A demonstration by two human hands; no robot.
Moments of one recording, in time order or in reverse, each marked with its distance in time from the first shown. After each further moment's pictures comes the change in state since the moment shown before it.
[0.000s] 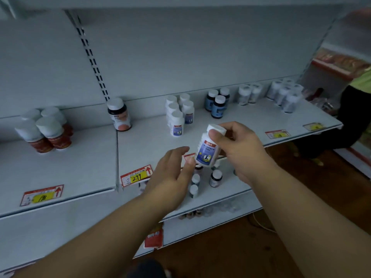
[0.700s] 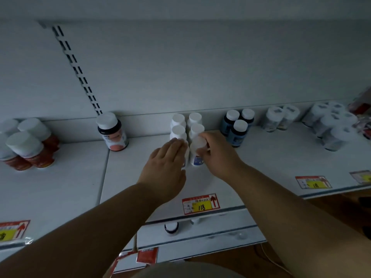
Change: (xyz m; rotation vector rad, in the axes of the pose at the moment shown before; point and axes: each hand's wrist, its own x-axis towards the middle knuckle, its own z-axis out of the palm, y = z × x) left_hand 0.173 -0.064 0.004 0.793 0.158 0.165; right_hand 0.190 0.042 0.044 -0.700 -0.333 -0.333
